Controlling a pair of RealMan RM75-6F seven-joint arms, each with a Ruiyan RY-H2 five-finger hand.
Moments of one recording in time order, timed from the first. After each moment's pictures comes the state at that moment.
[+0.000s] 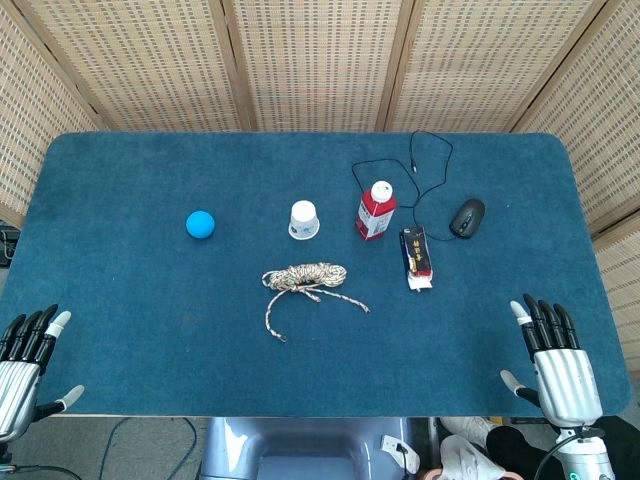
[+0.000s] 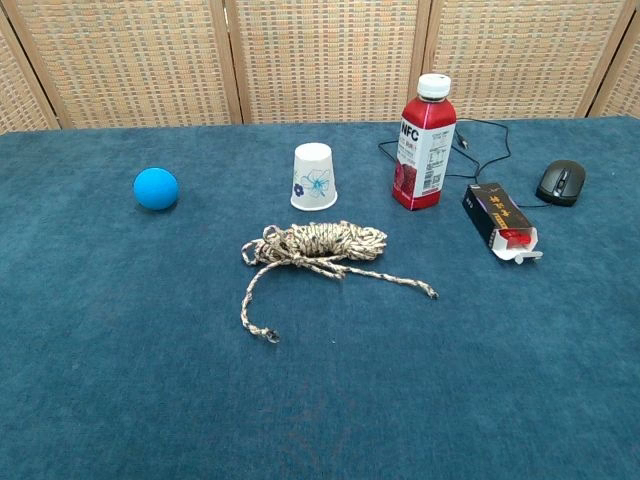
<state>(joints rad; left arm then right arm) 0.04 -1.11 0.06 -1.71 1.69 1.61 0.14 0.02 -1.20 0.03 -1.75 -1.65 1.58 -0.30</state>
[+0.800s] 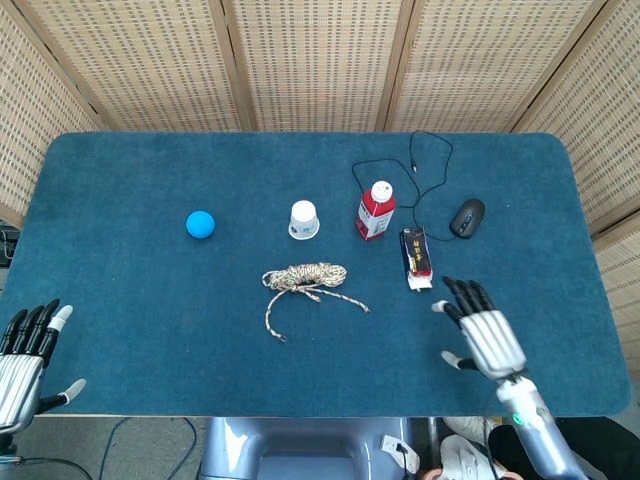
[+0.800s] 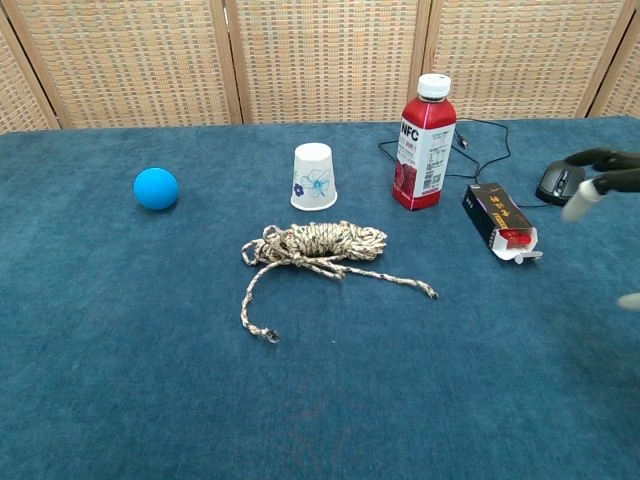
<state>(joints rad) 0.02 -1.13 0.04 -1.71 1.65 1.58 0.18 0.30 -1.32 0.13 -1.69 -1.51 1.16 -0.22</state>
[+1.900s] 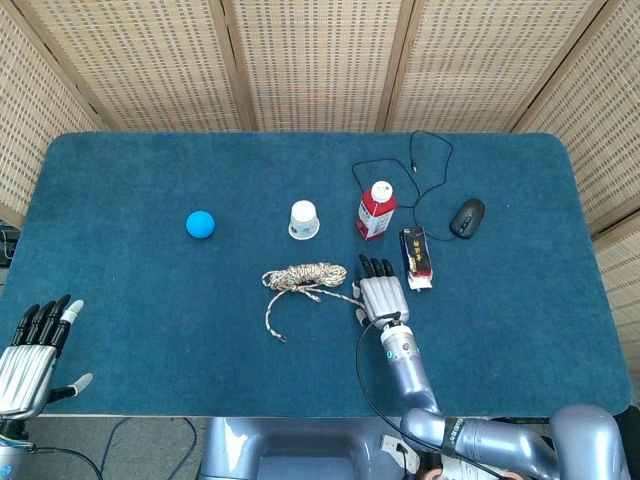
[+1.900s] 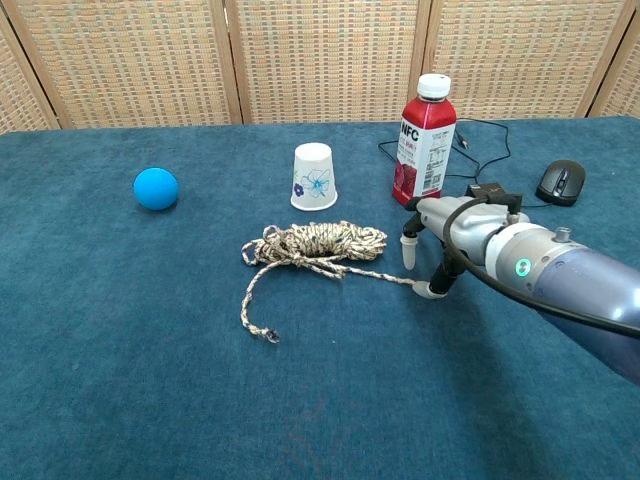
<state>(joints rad) -0.02 -1.14 0.02 -1.72 1.58 1.50 0.21 0.72 -1.84 0.31 -1.46 -0.74 1.10 -0.85</state>
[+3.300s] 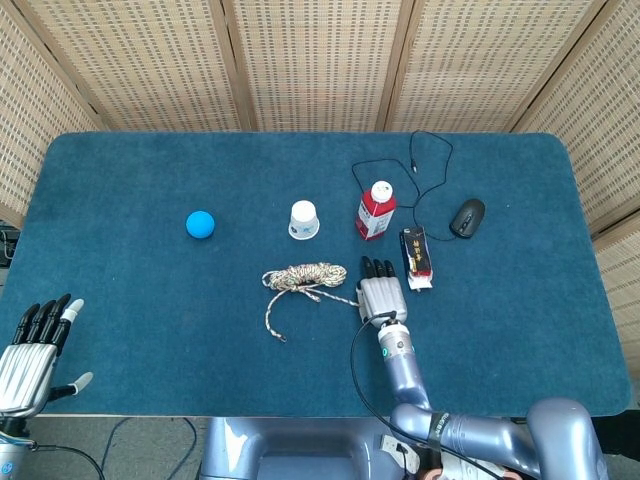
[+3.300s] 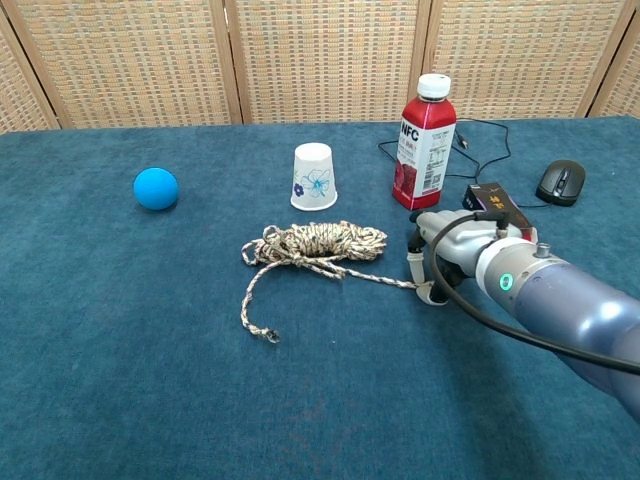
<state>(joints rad) -0.03 -1.15 0.02 -1.71 1.56 1.49 0.22 0.77 -1.90 0.27 -1.34 -0.69 1.13 -0.83</state>
